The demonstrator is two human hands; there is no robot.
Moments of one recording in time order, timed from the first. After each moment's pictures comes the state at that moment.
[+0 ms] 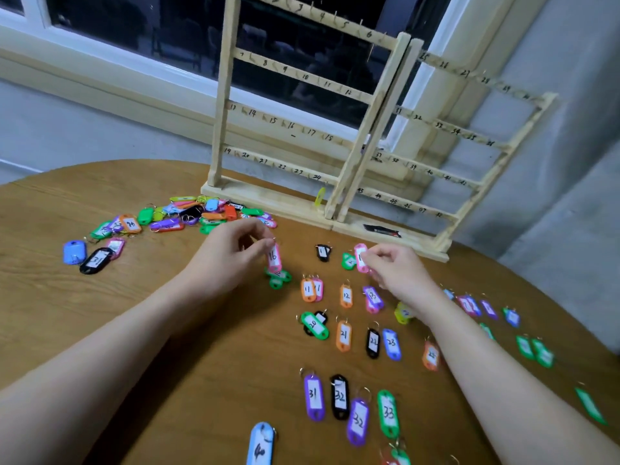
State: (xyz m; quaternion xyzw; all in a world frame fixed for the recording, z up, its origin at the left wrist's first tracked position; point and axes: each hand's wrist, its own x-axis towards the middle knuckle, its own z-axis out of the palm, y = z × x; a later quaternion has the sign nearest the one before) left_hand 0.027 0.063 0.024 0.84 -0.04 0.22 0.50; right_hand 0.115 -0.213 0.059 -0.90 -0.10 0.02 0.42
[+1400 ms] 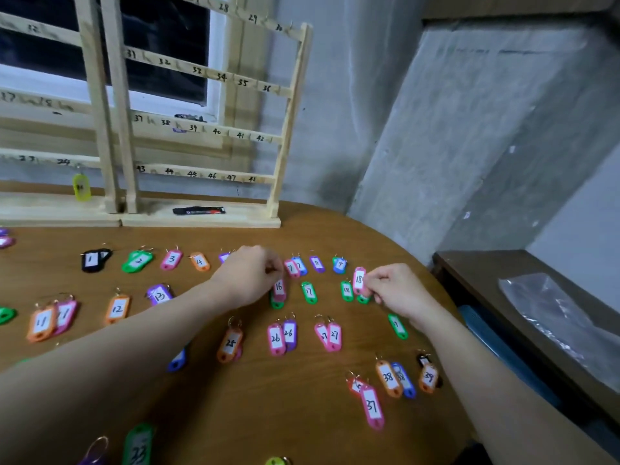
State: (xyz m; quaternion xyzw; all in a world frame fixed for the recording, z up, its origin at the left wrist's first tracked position) left_hand 0.156 -0.266 0.019 0.93 -0.22 0.03 0.30; right_hand 0.096 -0.533 0.054 -0.92 0.12 -0.02 0.37
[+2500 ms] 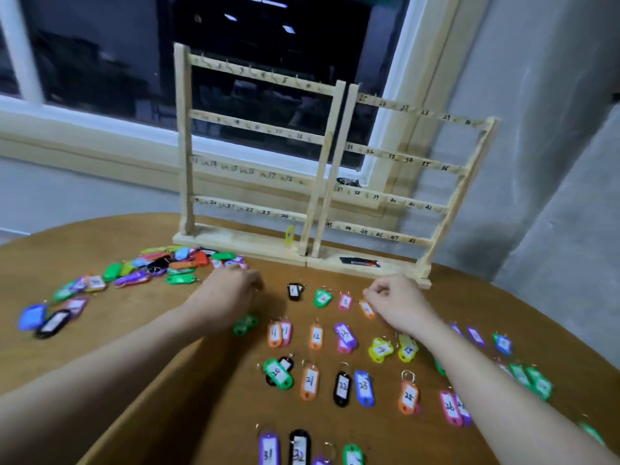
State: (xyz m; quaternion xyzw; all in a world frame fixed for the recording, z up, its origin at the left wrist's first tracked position) left_hand 0.092 0.022 0.027 0.98 -0.05 0.14 0.15; right_hand 0.142 -0.279 0.073 -0.95 -0.10 -0.02 0.28
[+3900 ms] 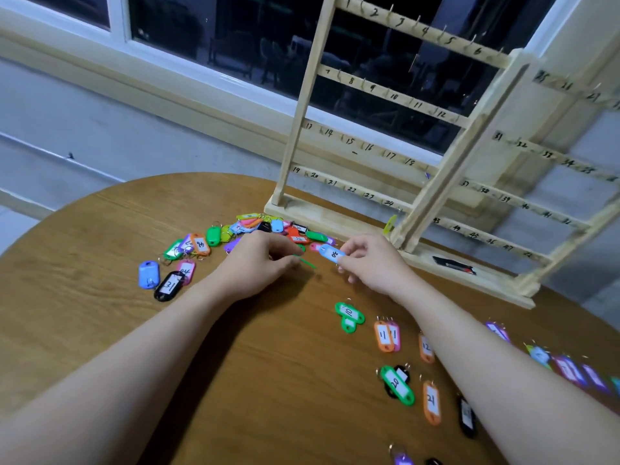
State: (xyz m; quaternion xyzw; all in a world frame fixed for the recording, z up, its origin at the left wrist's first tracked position) left_hand 0.066 0.153 -0.002 0.87 0.00 0.18 0.46; right_hand 0.152 -0.048 0.059 -0.92 -0.20 0.08 0.31
